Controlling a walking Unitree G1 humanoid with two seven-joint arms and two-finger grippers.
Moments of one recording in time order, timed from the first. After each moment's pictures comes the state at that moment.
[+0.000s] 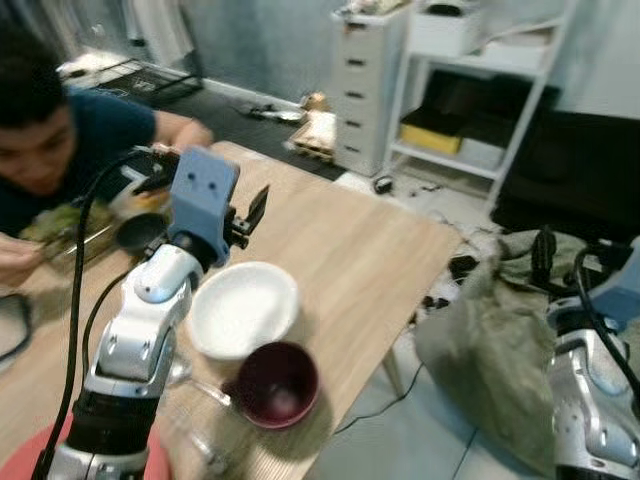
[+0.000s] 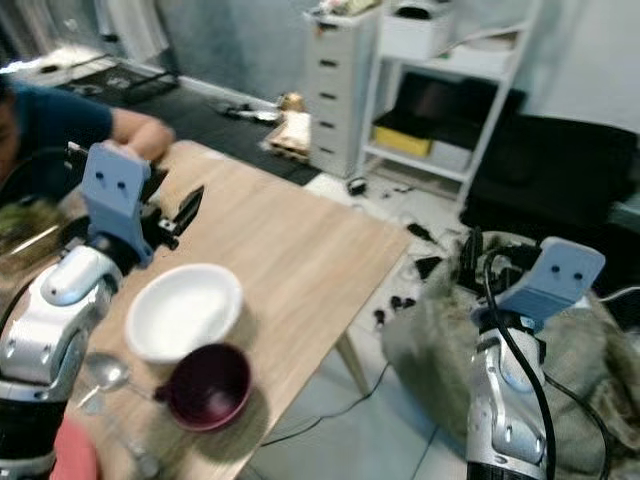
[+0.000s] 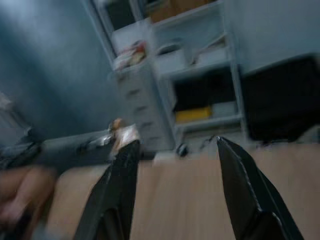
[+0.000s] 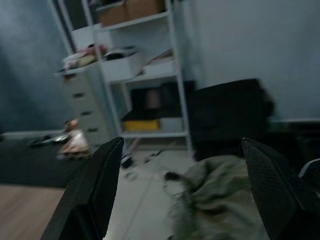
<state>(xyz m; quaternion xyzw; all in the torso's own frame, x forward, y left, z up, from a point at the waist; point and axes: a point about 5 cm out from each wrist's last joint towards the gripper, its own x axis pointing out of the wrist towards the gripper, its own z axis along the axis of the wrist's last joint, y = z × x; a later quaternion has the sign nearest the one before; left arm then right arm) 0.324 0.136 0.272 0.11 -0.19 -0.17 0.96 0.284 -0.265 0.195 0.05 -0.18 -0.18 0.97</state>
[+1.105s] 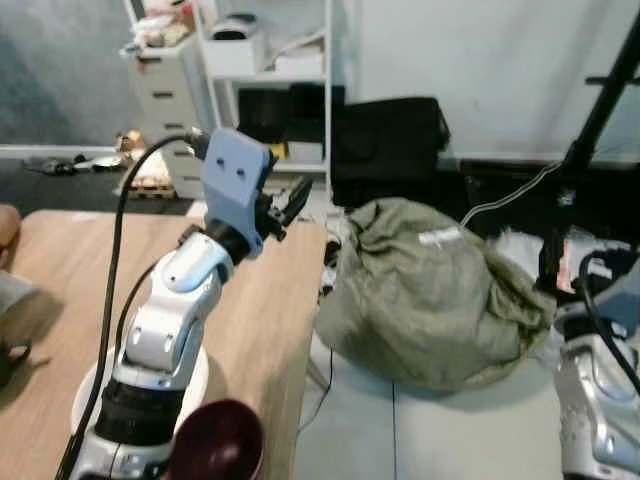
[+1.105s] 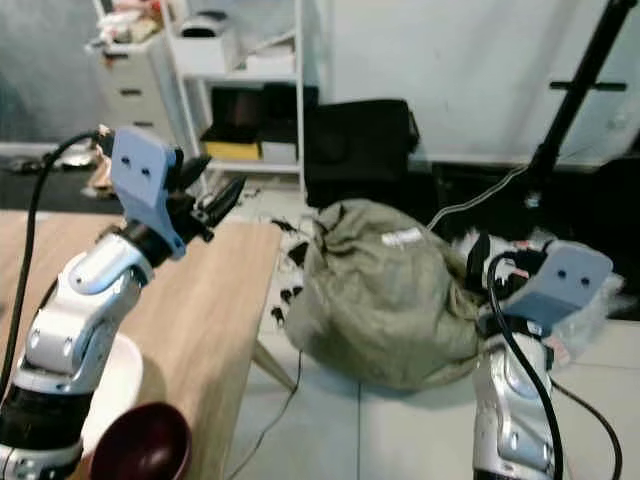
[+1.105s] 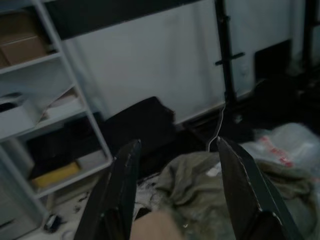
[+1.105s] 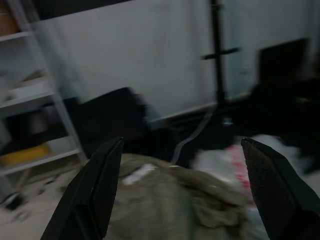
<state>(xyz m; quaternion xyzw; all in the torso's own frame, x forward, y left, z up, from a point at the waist) 0.322 0.107 0.267 0.06 -0.18 -0.23 0.95 0.281 -0.267 0.192 0.04 -0.17 -0.19 0.97</state>
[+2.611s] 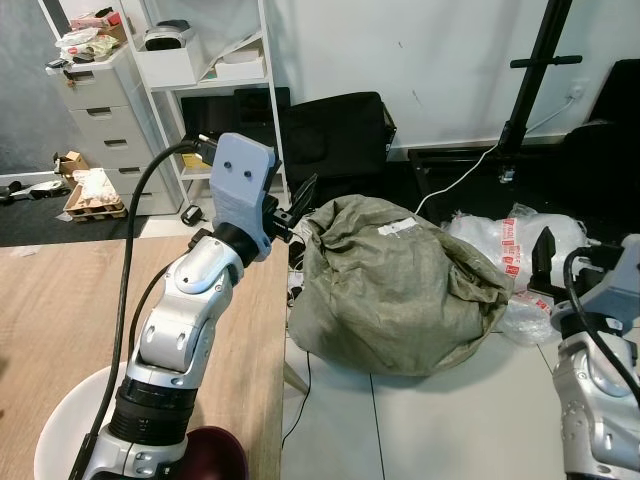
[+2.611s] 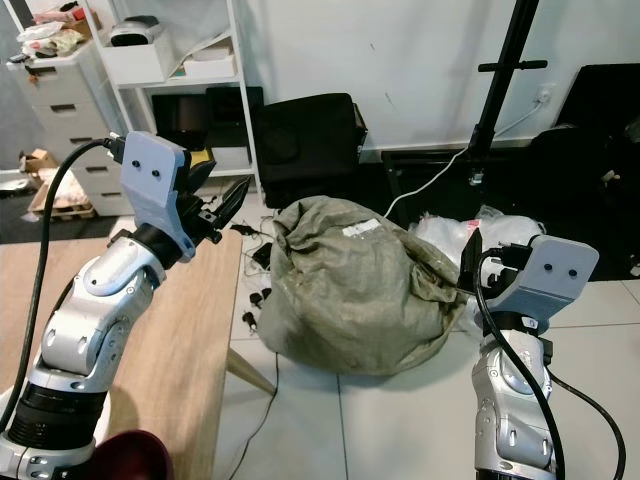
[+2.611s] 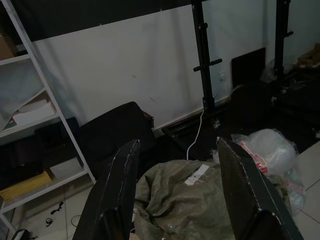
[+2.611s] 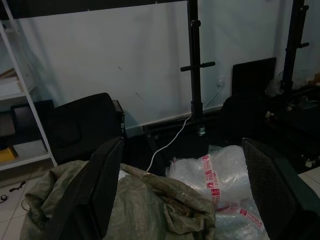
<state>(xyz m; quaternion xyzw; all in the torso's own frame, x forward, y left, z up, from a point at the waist) 0.326 0.100 0.261 0.04 -0.17 -0.22 0.96 0.283 -0.263 0.196 0.00 -0.17 -0.18 0.97</state>
